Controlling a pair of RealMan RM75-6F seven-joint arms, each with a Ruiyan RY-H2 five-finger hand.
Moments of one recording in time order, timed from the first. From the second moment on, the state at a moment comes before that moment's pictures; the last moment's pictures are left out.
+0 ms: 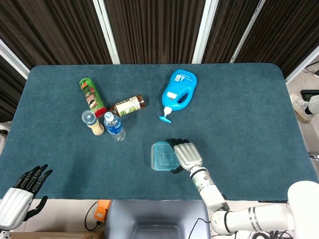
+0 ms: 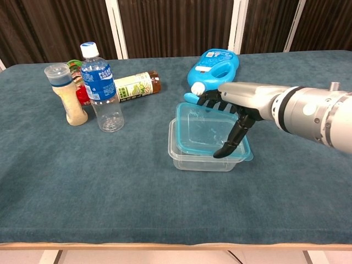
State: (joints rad) left arm -0.04 -1.03 0.13 -1.61 1.83 1.59 0.01; right arm 0.87 -1.56 0.15 -1.87 -0.62 1.18 -0.71
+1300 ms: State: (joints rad) left arm -0.03 -1.03 0.13 -1.61 1.83 1.60 0.01; right arm 0.87 -1.61 0.15 -1.81 -0.59 1.16 -0.71
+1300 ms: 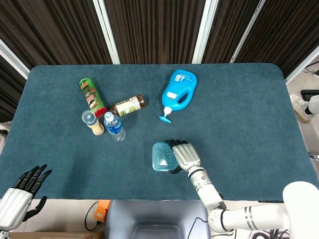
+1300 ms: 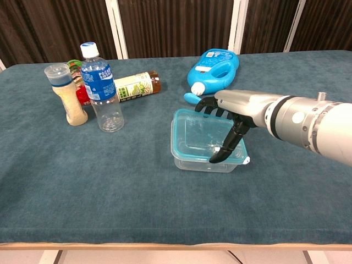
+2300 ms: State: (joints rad) left arm -0.03 -1.02 0.13 -1.61 1.84 1.61 -0.01; right arm 0.95 -1.63 0.17 -1.81 -0.44 1.19 -0.86
